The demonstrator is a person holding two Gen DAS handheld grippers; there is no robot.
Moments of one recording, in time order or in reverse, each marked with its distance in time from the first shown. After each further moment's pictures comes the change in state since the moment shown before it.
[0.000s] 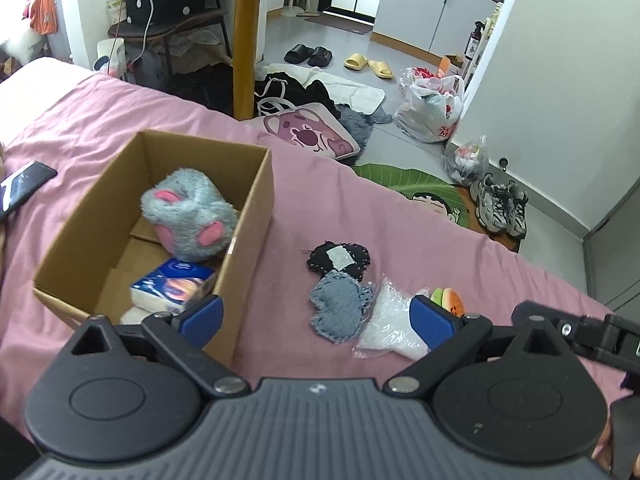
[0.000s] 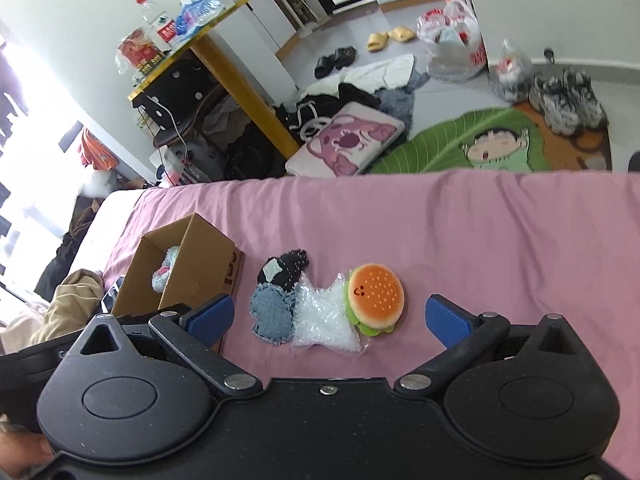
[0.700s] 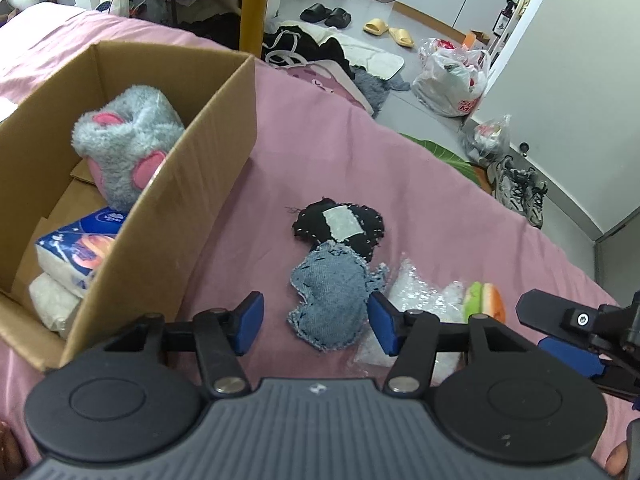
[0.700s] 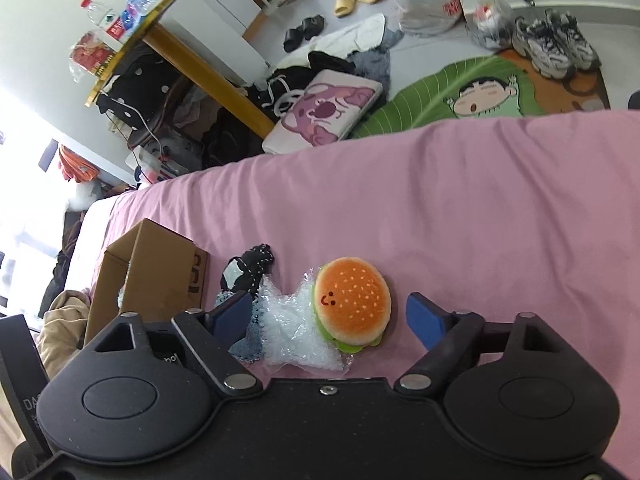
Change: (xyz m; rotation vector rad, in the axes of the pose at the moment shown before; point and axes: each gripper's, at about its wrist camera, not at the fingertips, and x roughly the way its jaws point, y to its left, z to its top) left arm 0.091 -0.007 -0.014 -0.085 0.106 0.014; right arm 0.056 -0.029 0.006 0.128 0.084 -0.009
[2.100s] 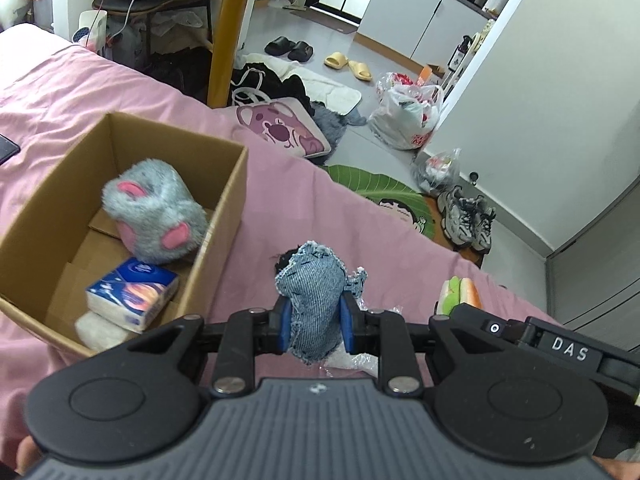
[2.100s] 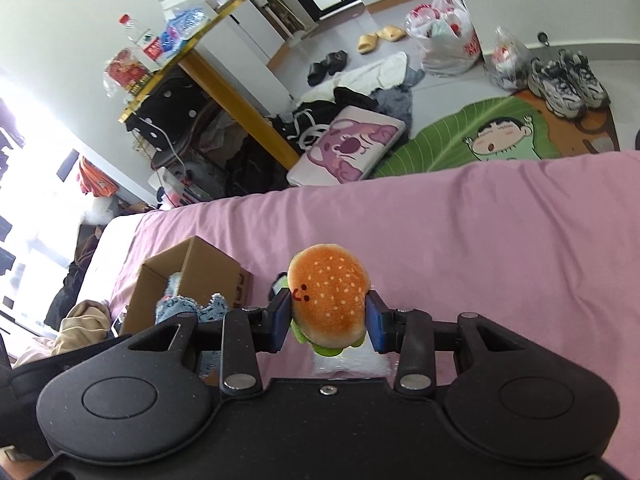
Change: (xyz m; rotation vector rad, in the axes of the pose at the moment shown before) left arm -0.085 0.022 0.023 0.013 -0.085 -0.152; right arm -0.033 0.035 -0.007 -0.057 -0.122 0.037
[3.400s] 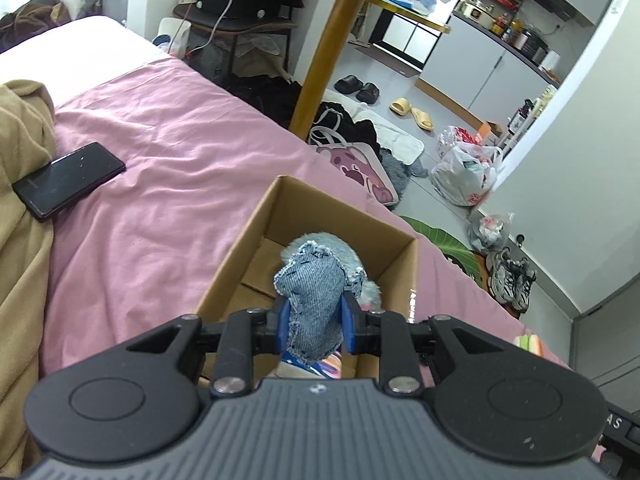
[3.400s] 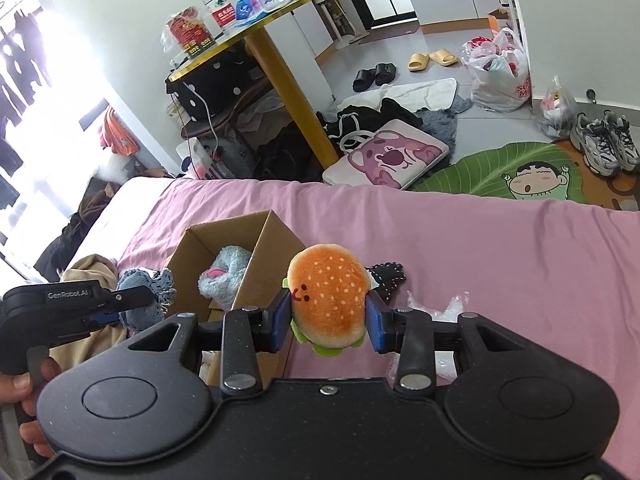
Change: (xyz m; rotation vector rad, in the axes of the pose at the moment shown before) left arm -0.044 0.130 0.038 -0.142 -0.094 0.094; right arm 0.007 0.092 -0.023 -0.203 -0.020 -0.010
